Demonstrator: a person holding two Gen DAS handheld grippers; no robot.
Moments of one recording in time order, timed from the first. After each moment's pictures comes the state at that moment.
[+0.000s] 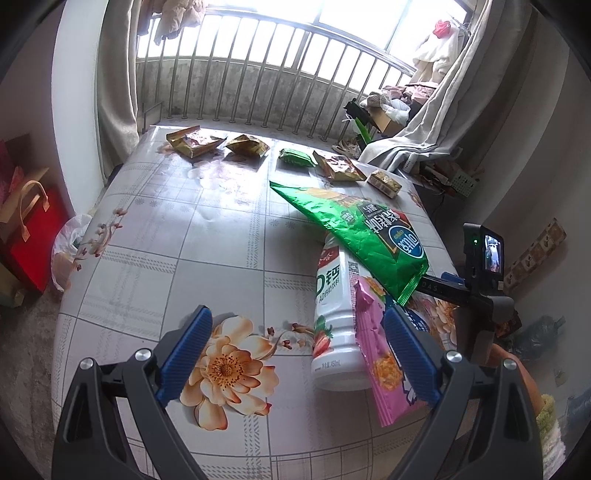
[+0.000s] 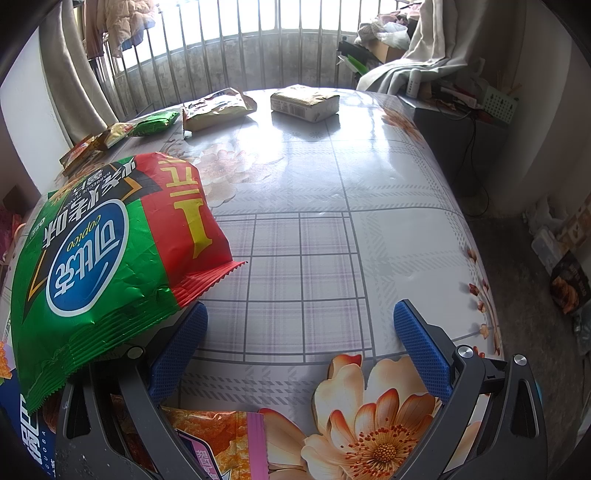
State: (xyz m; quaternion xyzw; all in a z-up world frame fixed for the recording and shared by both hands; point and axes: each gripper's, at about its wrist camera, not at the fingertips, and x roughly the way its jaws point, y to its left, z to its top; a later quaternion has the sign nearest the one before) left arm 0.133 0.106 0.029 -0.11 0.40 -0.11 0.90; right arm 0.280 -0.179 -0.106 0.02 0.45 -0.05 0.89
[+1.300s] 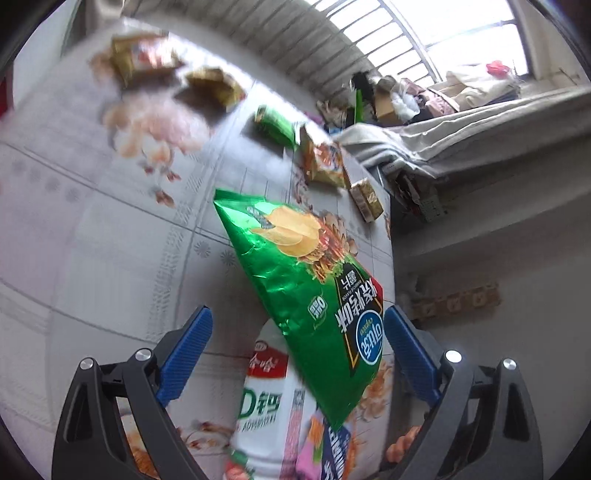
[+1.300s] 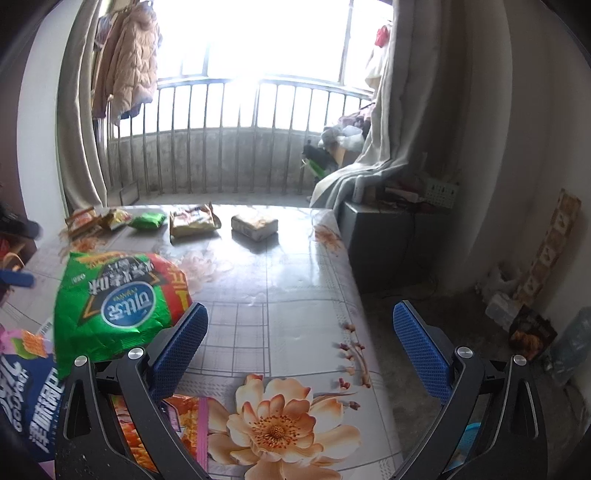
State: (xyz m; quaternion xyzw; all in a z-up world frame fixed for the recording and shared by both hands) left arm 0.312 0.109 -0.004 -0.32 0.52 -0.19 0.77; right arm 0.189 -0.195 -0.022 -0.02 0.23 -0.10 0.97
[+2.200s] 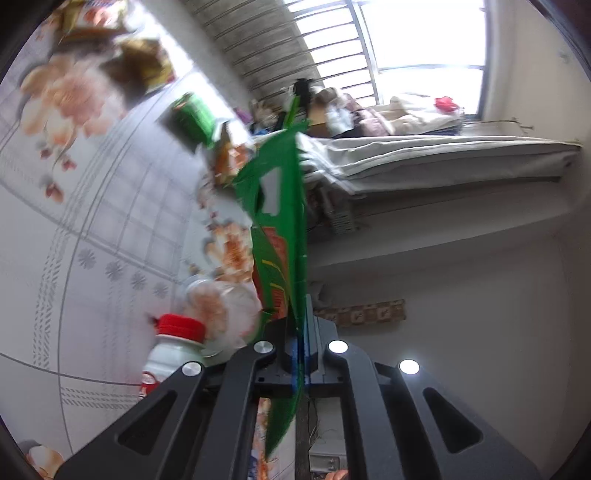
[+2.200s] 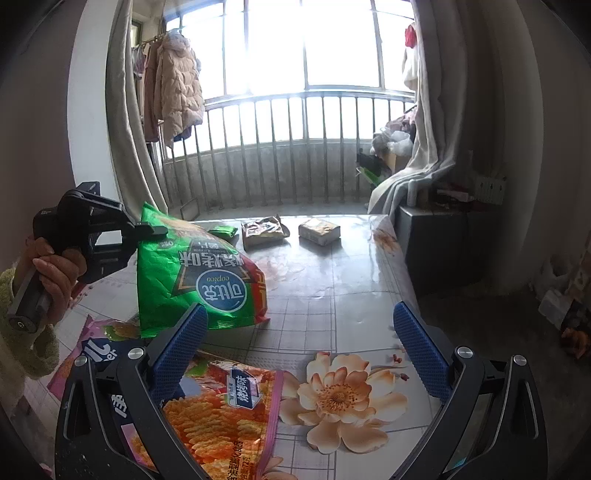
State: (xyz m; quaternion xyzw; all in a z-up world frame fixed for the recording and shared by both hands) left arm 0.328 0.092 0.005 -0.46 0.43 -0.32 0.71; right arm 0.142 -0.179 -0.009 0.02 0.23 0.02 0.97
